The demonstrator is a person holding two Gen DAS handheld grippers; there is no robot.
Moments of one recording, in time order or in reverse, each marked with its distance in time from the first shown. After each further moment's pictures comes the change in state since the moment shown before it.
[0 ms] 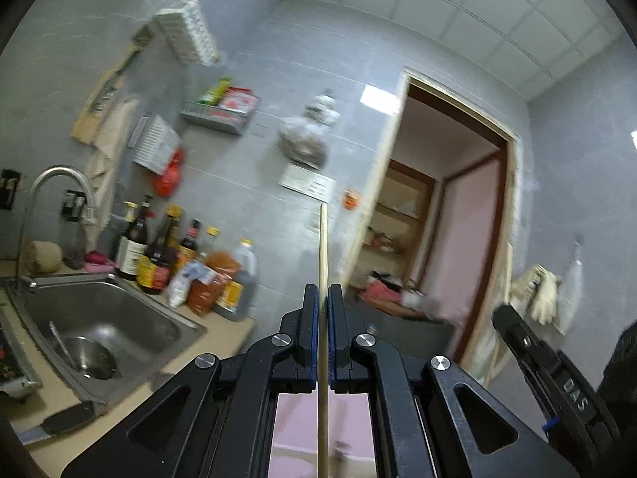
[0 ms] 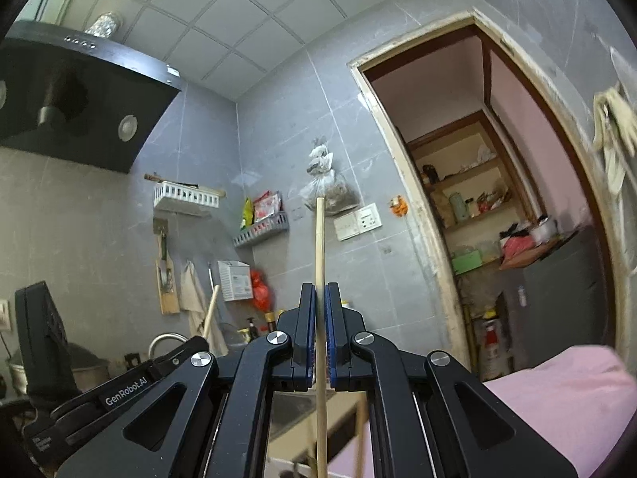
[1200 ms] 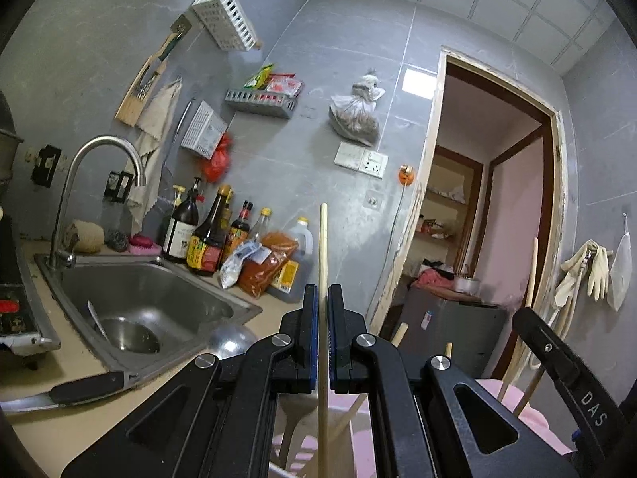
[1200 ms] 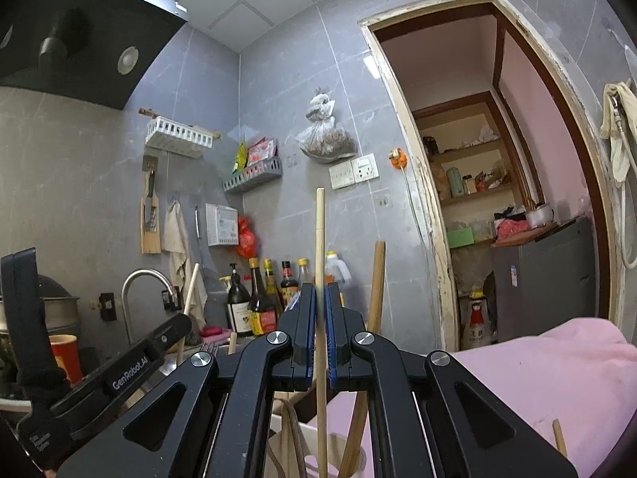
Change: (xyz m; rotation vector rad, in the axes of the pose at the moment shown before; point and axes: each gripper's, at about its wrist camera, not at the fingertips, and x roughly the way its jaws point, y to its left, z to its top) left arm 0.014 0.032 -0.070 0.042 0.033 0.174; right arm 0.023 0.005 -0.066 -0.101 0.143 -0.050
